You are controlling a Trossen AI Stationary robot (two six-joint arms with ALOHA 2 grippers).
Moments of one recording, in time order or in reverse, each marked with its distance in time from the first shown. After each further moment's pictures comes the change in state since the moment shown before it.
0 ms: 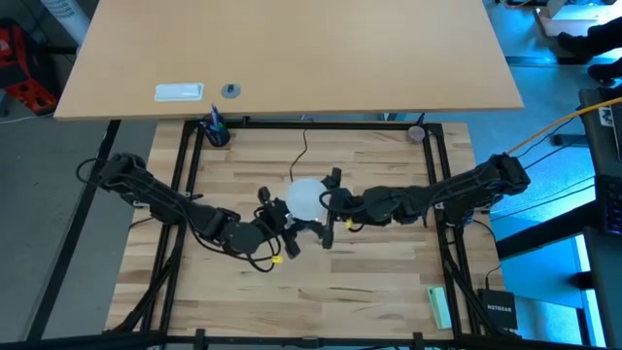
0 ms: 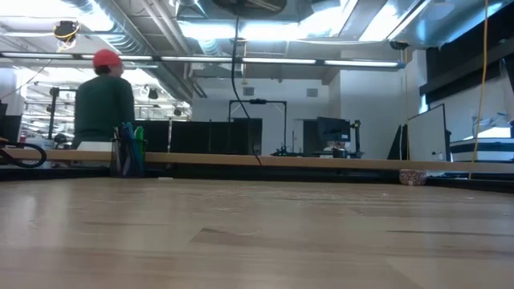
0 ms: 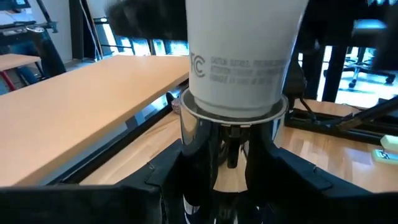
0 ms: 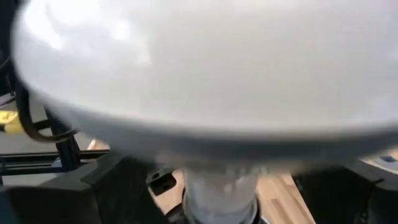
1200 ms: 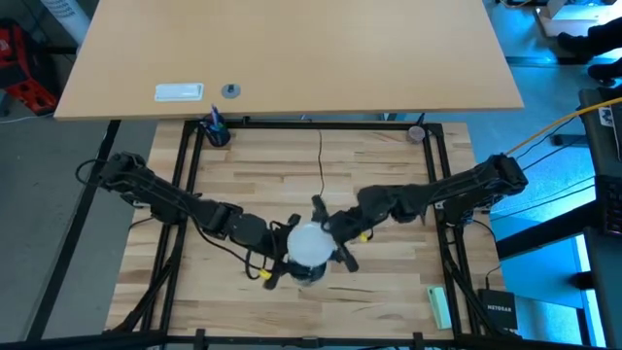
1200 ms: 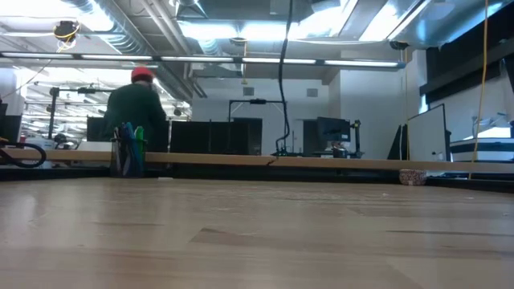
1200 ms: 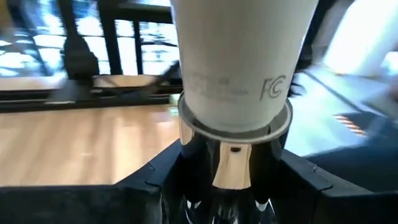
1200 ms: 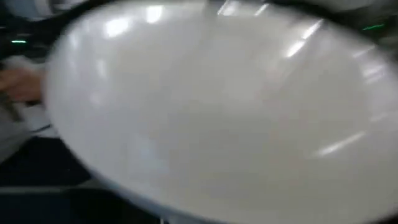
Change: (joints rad) left arm 0.058 -0.005 -0.002 0.020 0.905 0.014; right arm 0.000 0.016 0.077 -0.102 -0.622 -0.048
